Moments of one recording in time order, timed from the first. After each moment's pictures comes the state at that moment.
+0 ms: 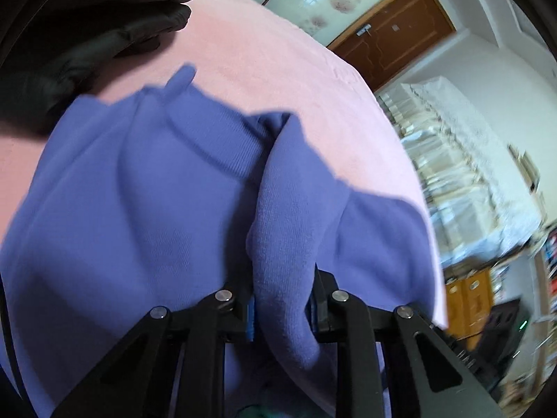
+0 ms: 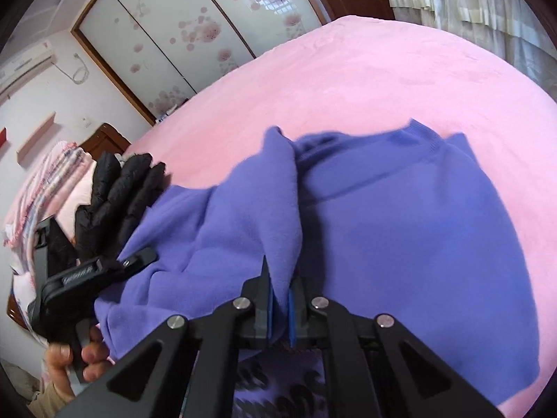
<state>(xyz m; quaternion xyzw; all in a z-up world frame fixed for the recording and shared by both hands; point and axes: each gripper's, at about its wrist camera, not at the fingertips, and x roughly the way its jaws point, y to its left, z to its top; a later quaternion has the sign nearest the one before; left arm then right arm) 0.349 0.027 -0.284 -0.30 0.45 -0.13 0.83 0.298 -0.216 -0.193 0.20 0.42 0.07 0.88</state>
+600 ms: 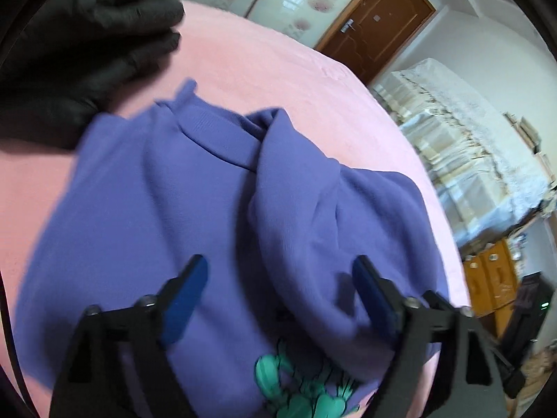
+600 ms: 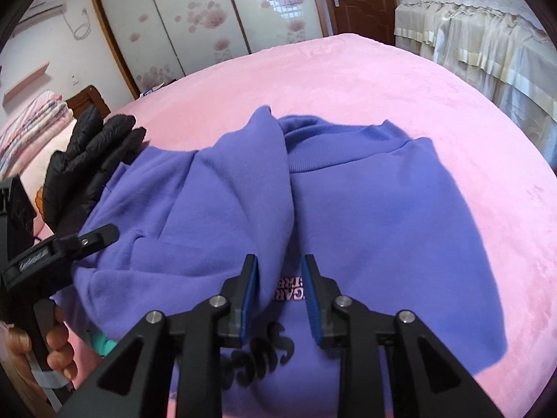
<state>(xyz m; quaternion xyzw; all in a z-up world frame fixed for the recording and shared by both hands) 0.312 0.030 -0.251 -0.23 0.44 -0.12 0.86 0.262 -0.201 -0.183 0.10 0.42 0.03 0.90</state>
